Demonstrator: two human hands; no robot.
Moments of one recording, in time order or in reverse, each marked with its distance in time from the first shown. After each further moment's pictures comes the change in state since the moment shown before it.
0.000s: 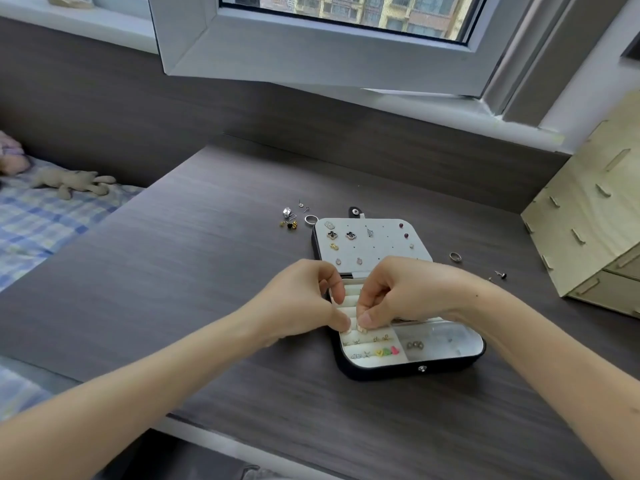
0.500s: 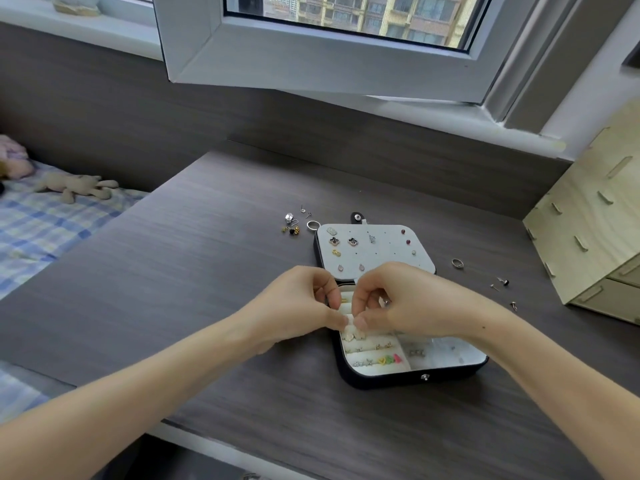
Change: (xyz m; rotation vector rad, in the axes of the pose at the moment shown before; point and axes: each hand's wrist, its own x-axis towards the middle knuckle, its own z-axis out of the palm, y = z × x) left_hand 0.003 -0.010 -0.004 -0.074 -0.025 0.010; right_hand -0.005 -0.003 0.006 -0.150 0.140 -0.167
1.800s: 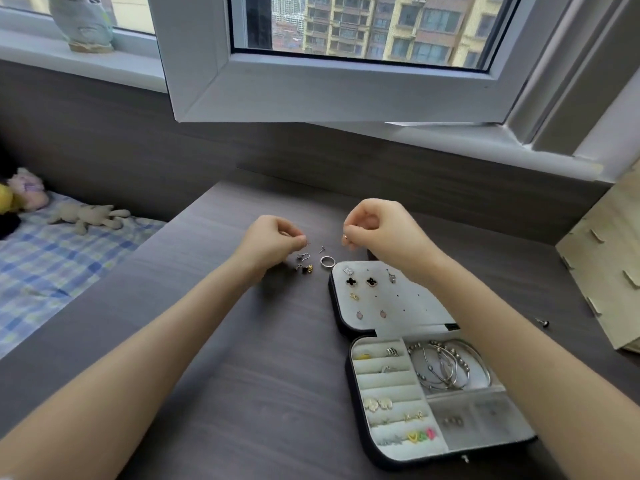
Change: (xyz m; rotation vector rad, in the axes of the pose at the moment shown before) left_hand 0.122 -0.024 -0.084 -0.020 0.409 -0.039; right_hand 0.115 0.011 -0.040 0.452 0.523 -0.031
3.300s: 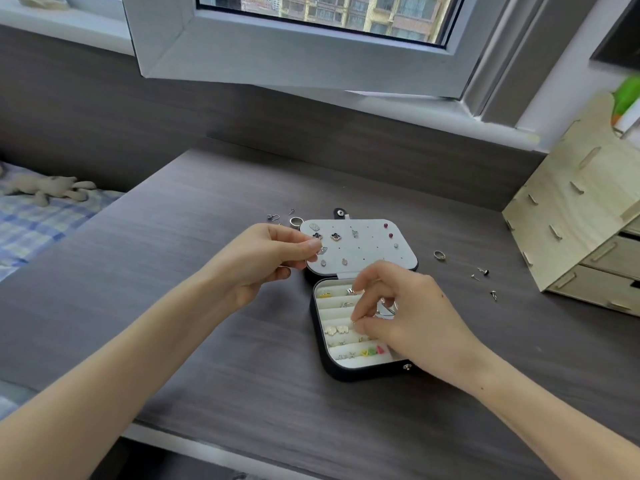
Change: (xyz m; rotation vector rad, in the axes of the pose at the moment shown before) left_hand -0.115 0.029 0.014 -0.399 -0.322 -0.123; right_hand -0.163 0.015 -0.014 -0.062 -0.077 -0.047
